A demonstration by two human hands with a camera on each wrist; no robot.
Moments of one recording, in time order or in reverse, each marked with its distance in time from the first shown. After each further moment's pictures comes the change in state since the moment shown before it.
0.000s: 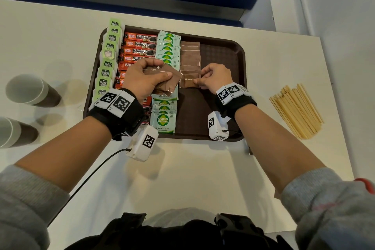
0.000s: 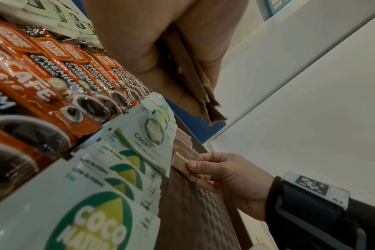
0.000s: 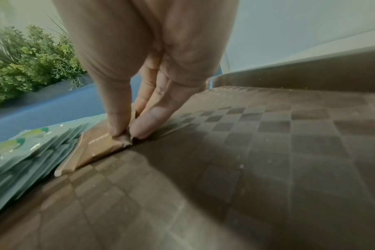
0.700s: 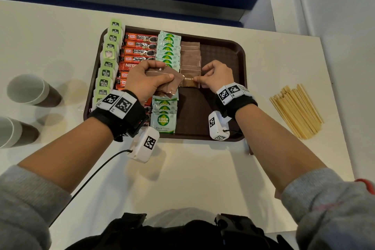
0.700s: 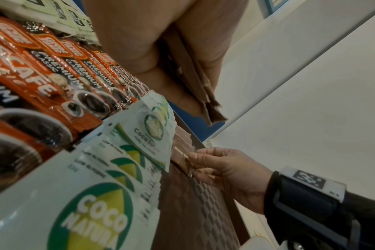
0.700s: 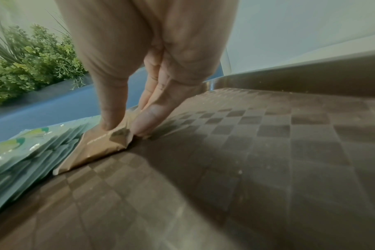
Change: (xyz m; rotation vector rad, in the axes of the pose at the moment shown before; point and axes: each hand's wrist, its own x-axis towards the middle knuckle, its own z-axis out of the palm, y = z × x) left_hand -0.001 -0.002 0.001 0.012 -0.018 -0.025; right_hand -0.001 0.000 -0.001 -0.020 0.067 -0.033
